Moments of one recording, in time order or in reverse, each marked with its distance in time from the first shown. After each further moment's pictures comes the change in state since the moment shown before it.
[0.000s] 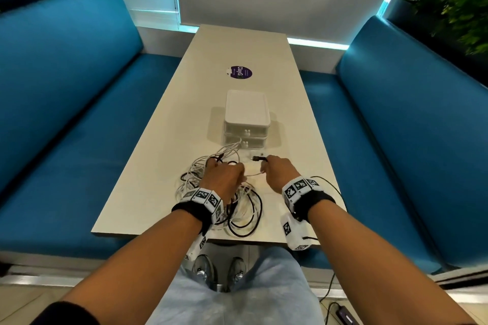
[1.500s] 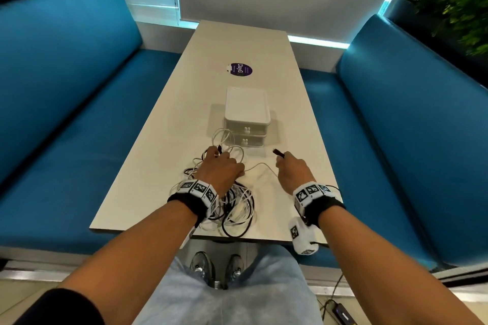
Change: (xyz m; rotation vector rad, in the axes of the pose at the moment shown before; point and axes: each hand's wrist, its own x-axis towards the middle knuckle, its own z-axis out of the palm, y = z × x) left_hand 0.005 -0.010 -0.006 0.306 -0.009 0.139; right_hand -0.013 0.024 -0.006 0.018 0.147 0.132
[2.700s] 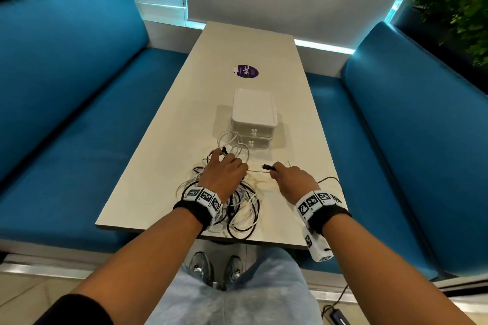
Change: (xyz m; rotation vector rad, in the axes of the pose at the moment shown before) left_hand -0.014 0.002 0.007 0.027 0.124 0.002; right_hand -0.010 -0.004 0.007 -0.400 -0.083 -0.293
